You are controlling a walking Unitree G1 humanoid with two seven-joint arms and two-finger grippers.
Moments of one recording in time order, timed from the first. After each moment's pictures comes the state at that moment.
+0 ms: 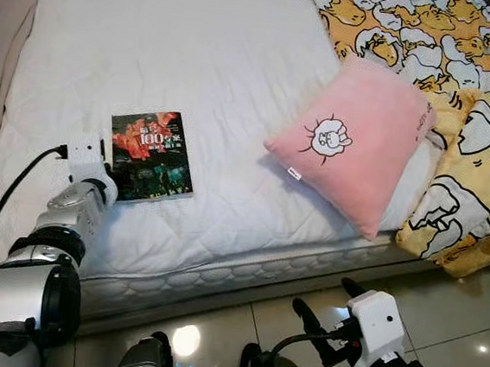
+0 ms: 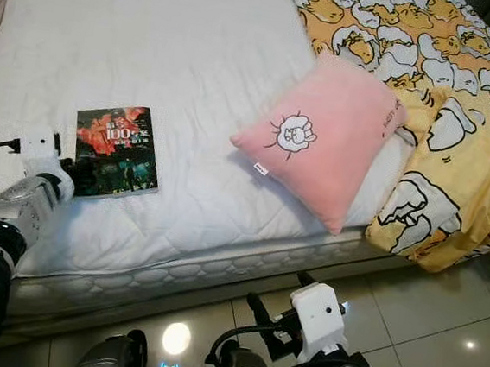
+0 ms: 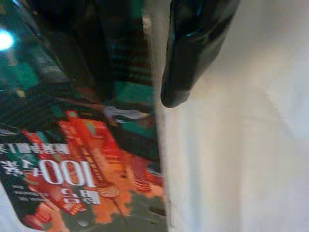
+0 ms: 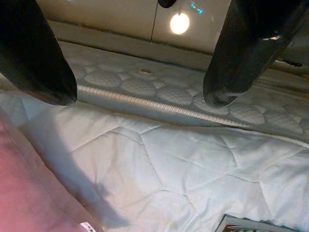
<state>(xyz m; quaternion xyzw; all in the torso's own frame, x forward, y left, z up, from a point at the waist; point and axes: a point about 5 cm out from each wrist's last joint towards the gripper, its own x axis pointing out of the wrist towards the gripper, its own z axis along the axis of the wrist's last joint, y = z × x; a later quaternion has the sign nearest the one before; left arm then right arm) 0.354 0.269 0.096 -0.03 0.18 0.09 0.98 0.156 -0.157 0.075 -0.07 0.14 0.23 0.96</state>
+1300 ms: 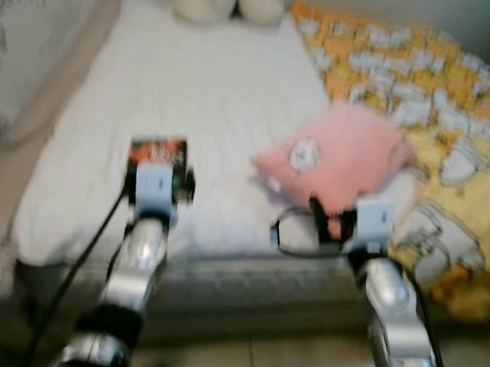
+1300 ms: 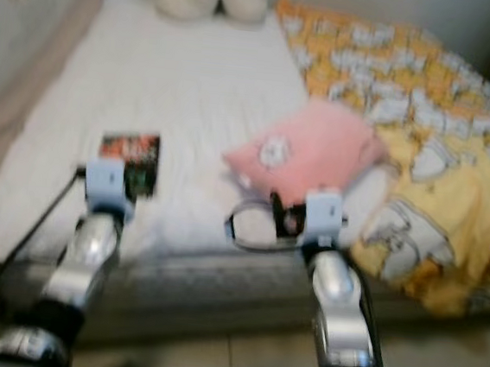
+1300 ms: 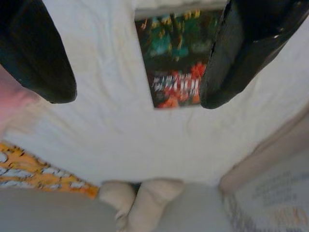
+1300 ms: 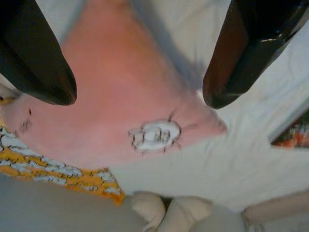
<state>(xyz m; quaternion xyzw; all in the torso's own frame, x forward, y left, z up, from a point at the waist) 0.323 0.158 0.092 0.05 -0.02 0.04 1.00 0.287 -0.152 0.089 -0.04 0.02 0.09 0.99</state>
